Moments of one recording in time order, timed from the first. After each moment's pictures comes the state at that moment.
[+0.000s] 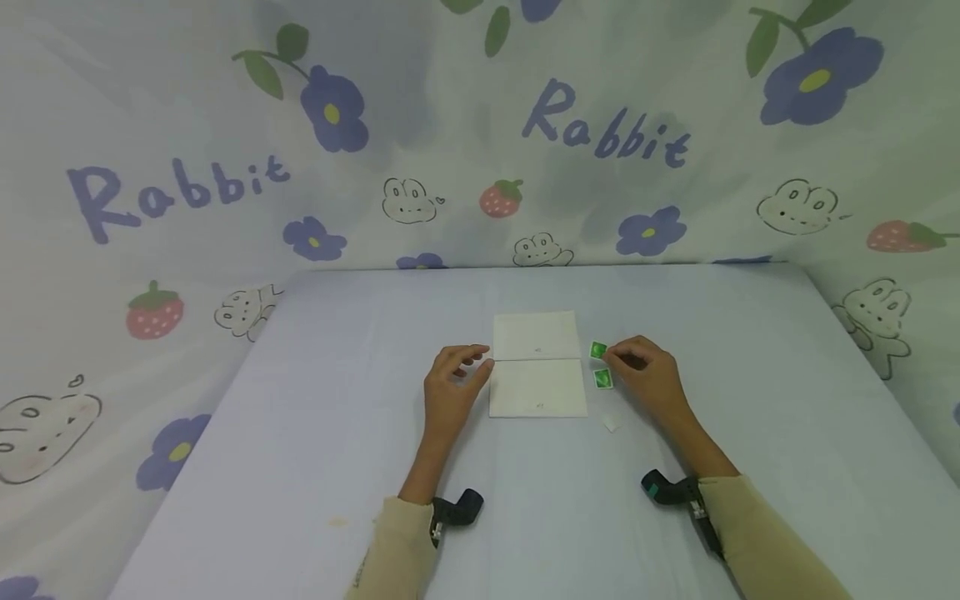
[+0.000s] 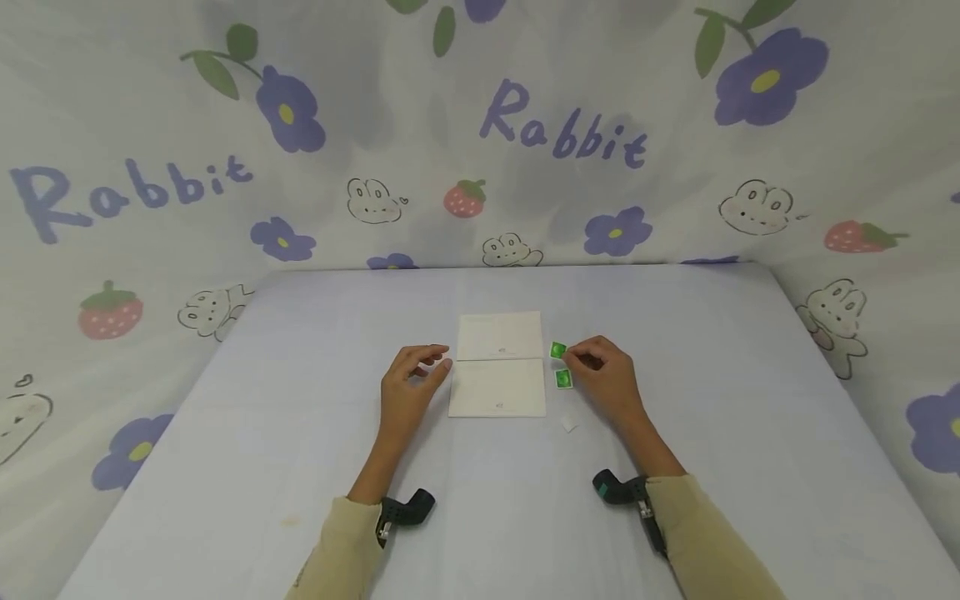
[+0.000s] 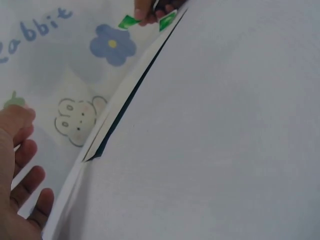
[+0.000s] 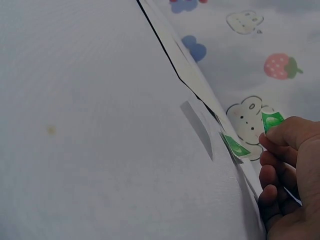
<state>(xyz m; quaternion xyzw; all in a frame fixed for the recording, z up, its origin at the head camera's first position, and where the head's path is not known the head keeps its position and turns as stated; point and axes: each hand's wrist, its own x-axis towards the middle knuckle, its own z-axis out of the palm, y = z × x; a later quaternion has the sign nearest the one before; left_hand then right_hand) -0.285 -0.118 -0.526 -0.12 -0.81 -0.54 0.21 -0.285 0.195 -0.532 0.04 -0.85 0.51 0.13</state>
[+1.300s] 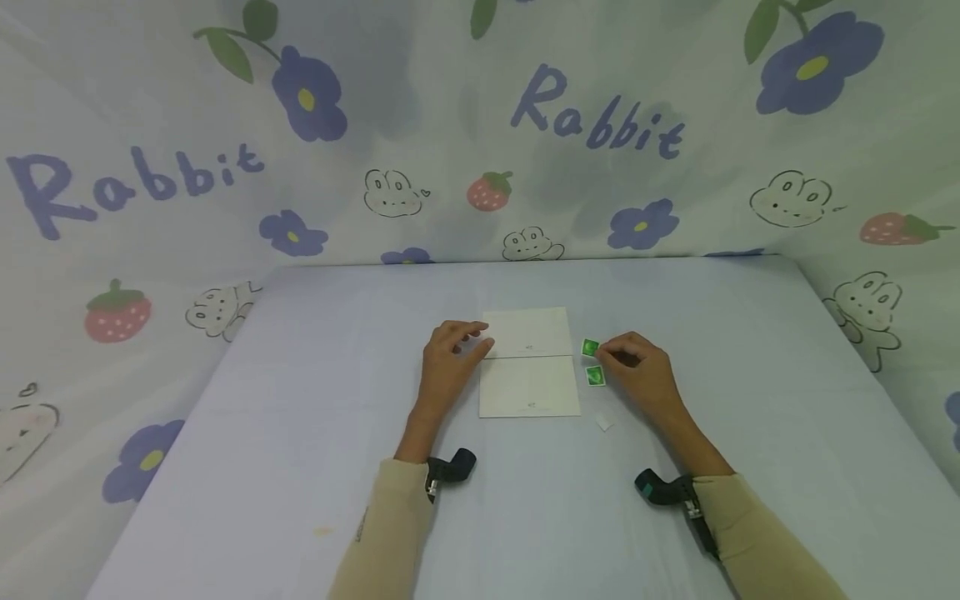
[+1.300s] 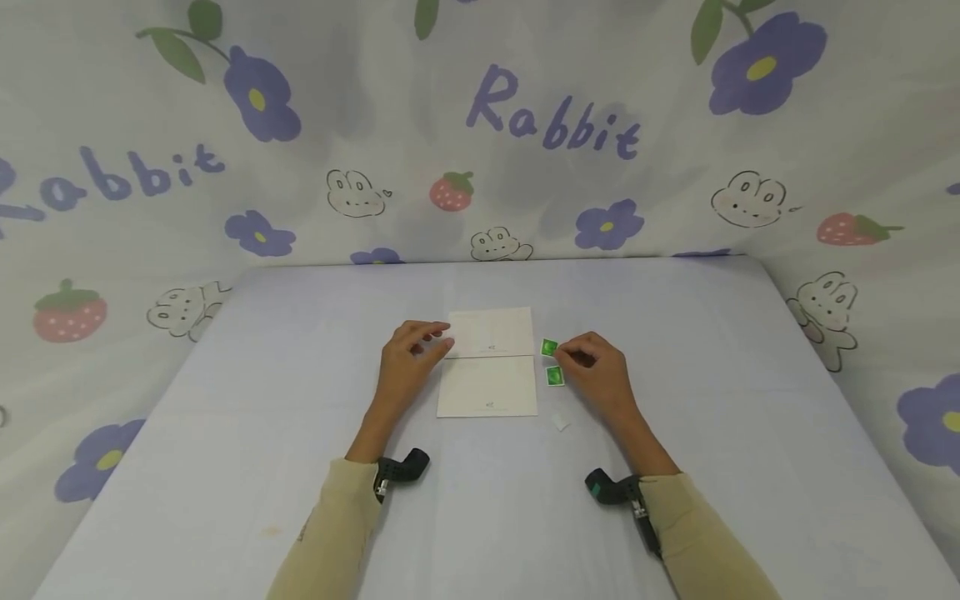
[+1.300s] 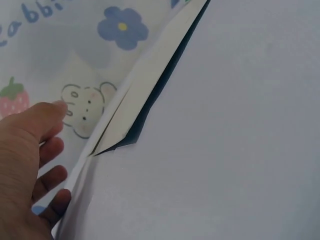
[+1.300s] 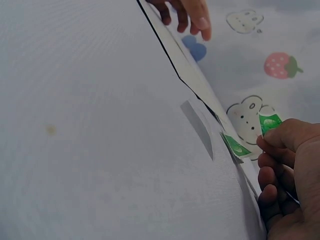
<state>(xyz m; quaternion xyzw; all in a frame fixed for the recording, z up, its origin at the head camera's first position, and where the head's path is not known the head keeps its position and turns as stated) -0.335 -0.116 -0.529 -0.13 -0.85 -0.50 0.13 -0.286 0.194 -0.532 0.04 -0.85 0.52 0.12</state>
